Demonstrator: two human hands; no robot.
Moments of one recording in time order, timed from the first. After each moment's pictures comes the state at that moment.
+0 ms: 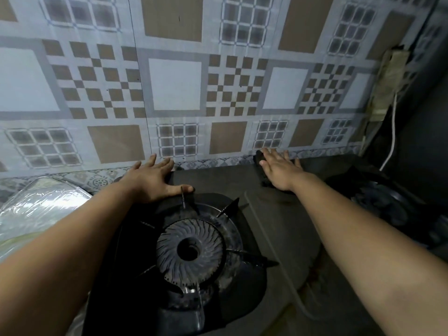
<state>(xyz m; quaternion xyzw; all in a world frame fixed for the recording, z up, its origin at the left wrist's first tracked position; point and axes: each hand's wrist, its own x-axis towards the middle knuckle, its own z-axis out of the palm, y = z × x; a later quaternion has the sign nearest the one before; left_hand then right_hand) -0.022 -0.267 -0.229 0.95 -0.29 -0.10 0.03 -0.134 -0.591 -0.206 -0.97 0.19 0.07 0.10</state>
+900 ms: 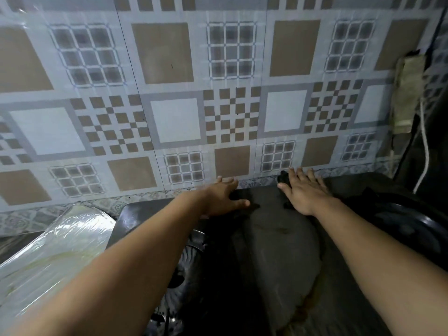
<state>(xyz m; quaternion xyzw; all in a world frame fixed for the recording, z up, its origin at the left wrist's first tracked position) -0.082 -0.411 -0.185 0.93 -0.32 -0.17 0.09 -0.142 -0.656 -0.219 -0.98 0.17 0.03 0.06</state>
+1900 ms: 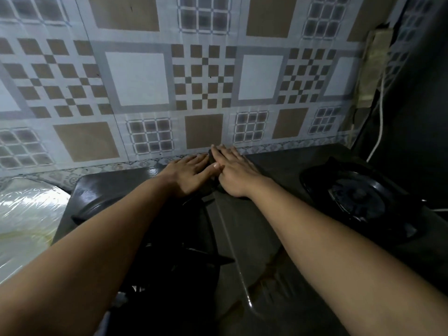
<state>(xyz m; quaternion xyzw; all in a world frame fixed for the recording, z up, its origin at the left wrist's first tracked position) -0.077 -0.403 -0.224 0.92 -0.36 -0.09 0.10 -0.142 -0.561 -0.219 -0.99 0.03 0.03 0.13</state>
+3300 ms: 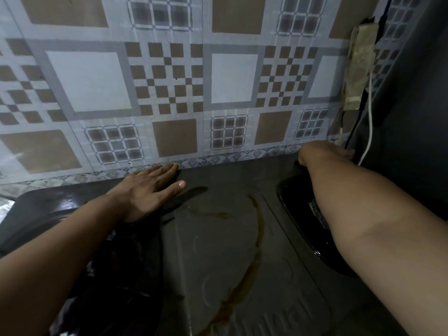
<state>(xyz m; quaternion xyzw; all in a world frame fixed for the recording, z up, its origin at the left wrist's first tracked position) -0.067 -0.399 -0.234 0.93 -0.35 -0.08 0.06 -0.120 -0.793 -0.189 -0.86 0.45 0.23 -0.02</state>
